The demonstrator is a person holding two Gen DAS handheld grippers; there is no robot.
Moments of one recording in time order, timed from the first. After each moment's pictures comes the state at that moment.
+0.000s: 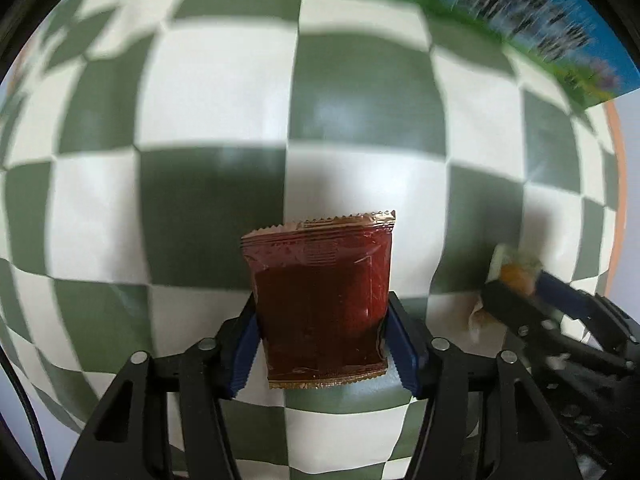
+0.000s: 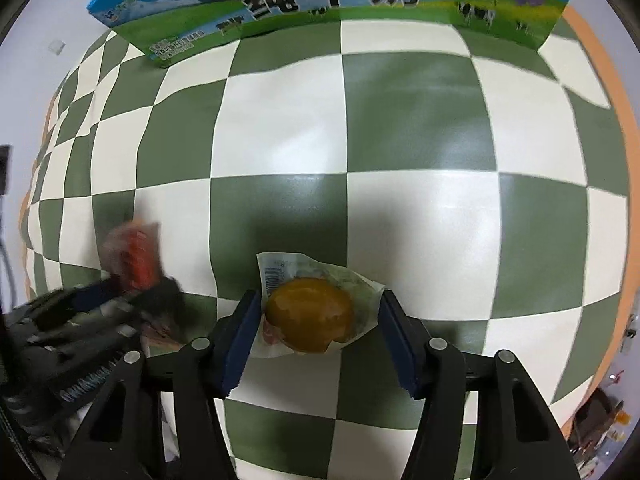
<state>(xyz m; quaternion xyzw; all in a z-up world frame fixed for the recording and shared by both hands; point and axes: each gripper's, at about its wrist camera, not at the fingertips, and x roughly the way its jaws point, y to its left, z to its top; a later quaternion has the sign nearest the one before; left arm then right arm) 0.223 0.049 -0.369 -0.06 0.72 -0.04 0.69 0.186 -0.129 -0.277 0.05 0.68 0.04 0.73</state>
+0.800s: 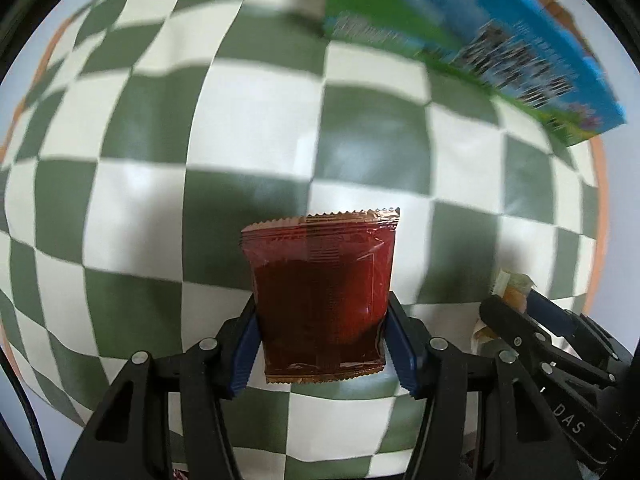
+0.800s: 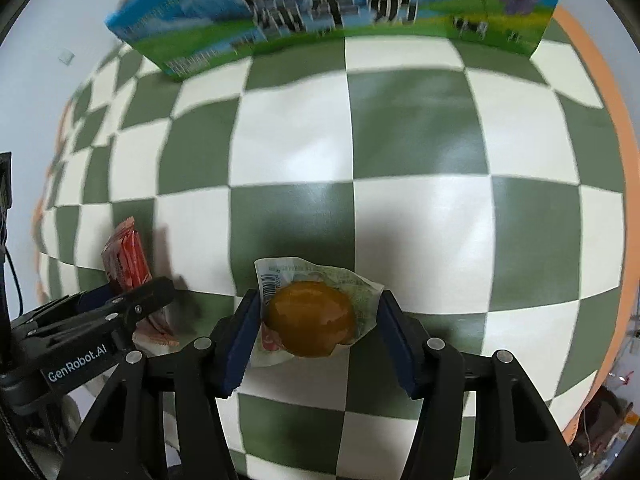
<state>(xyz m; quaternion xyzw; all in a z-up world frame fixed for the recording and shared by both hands) 0.213 0.047 -0.300 -0.09 0.67 -0.04 0.73 0.162 -0.135 -0.219 0.06 0.65 0.06 0.75</state>
